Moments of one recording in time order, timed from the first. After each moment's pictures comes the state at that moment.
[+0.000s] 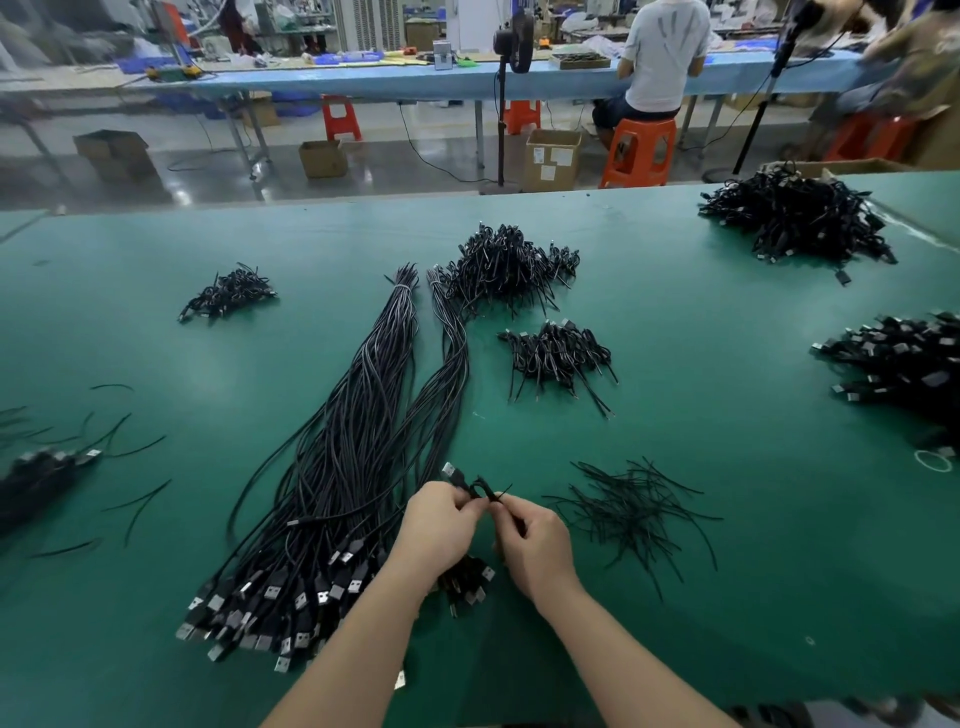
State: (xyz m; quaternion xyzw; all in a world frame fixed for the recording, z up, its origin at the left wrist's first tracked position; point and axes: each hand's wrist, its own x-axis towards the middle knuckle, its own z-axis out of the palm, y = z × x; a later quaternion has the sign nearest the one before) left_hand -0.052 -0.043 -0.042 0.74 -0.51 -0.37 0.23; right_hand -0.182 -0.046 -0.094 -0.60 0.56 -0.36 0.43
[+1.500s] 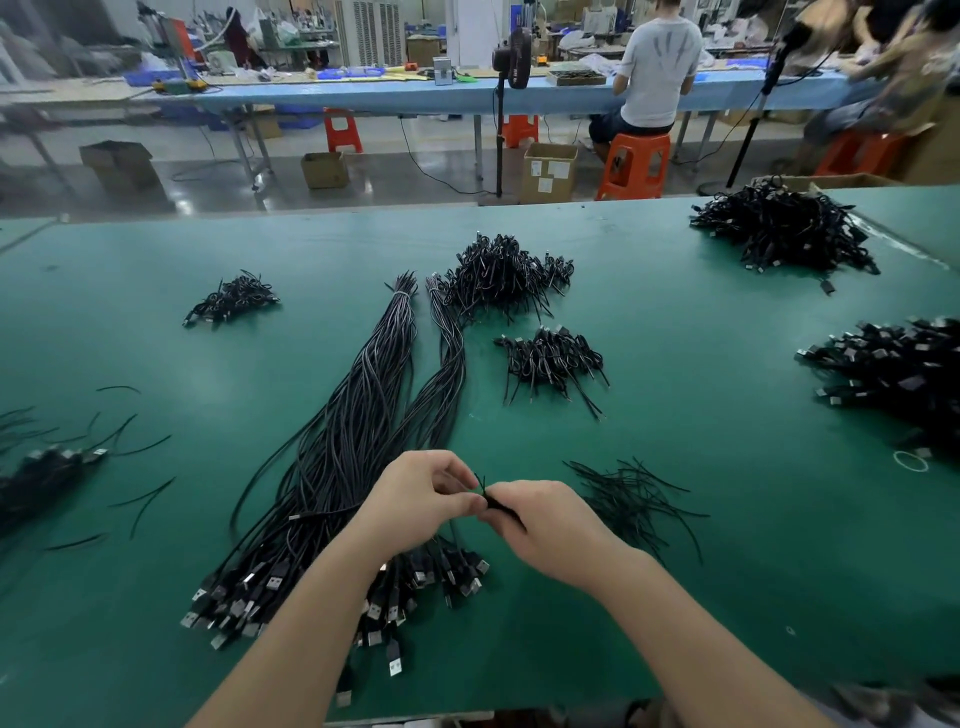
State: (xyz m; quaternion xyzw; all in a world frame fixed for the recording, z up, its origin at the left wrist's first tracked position) left_hand -0.024 -0.030 0.008 0.64 -0.62 -0.38 0.26; right_hand -0.218 -0.045 -0.009 -0.88 0.40 -0.14 0.20
